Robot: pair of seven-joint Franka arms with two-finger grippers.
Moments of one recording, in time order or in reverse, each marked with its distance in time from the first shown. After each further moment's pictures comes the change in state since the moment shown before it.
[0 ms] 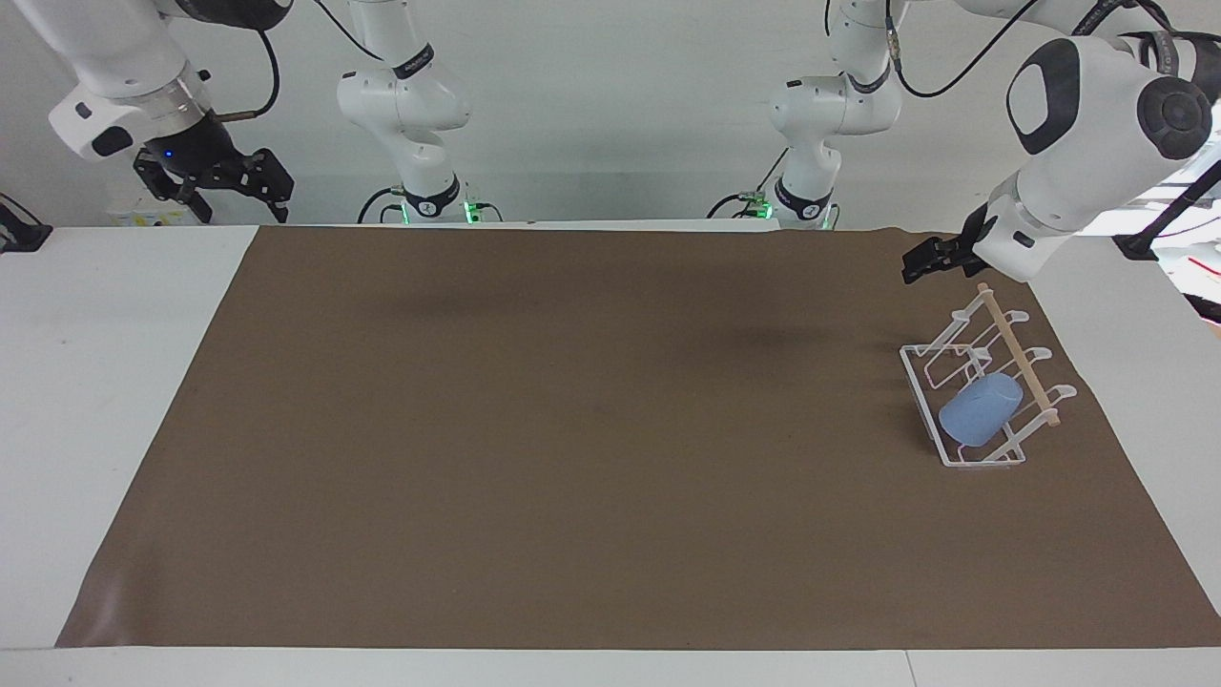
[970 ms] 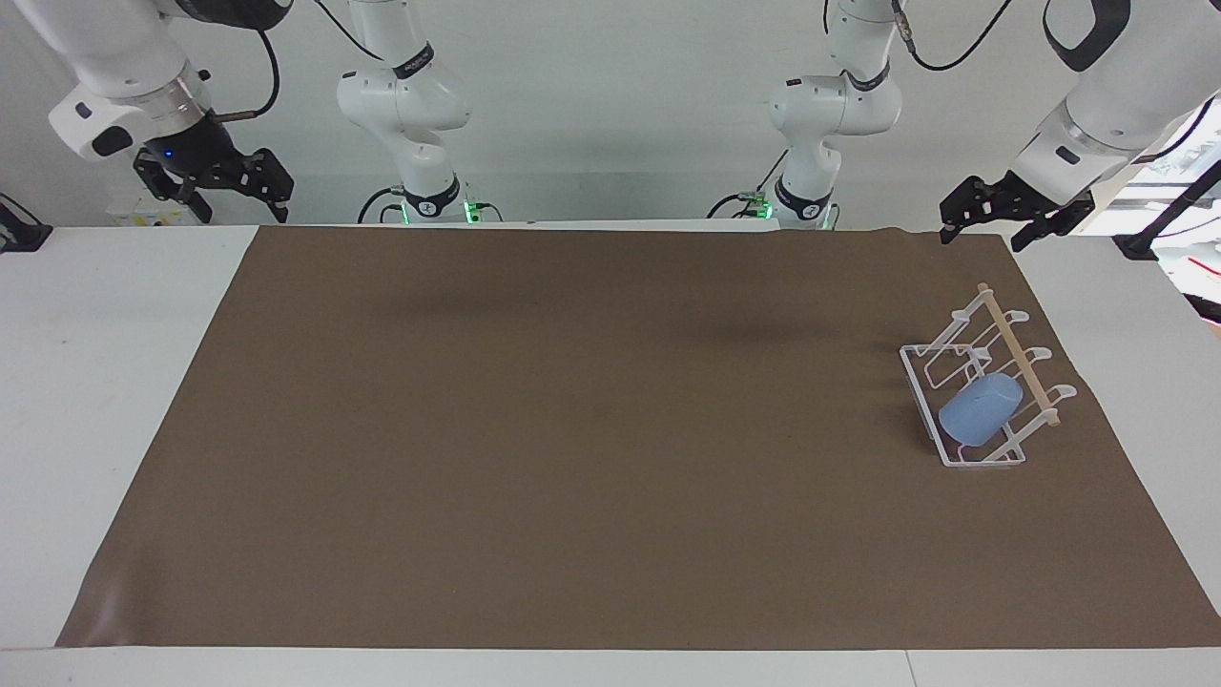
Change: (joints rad) left arm -0.038 -0.078 0.060 0.067 0.032 0.017 0.173; right arm 0.000 0.000 0.000 0.000 0.000 0.000 0.000
